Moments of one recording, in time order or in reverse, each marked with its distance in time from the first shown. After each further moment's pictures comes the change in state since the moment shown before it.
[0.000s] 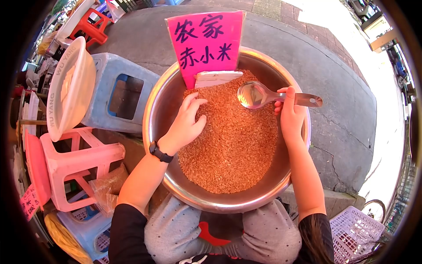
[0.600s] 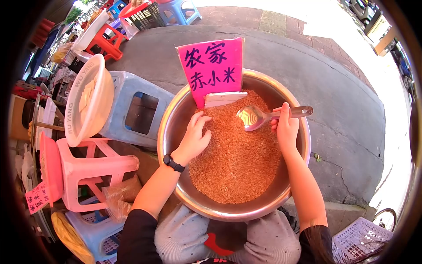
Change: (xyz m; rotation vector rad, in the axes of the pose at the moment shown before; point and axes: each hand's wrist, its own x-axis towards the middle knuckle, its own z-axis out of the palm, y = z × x) left_hand 0.000 -0.005 0.002 0.092 0.084 -0.007; right_hand 0.003 0.005 0.005 0.030 -0.006 0.107
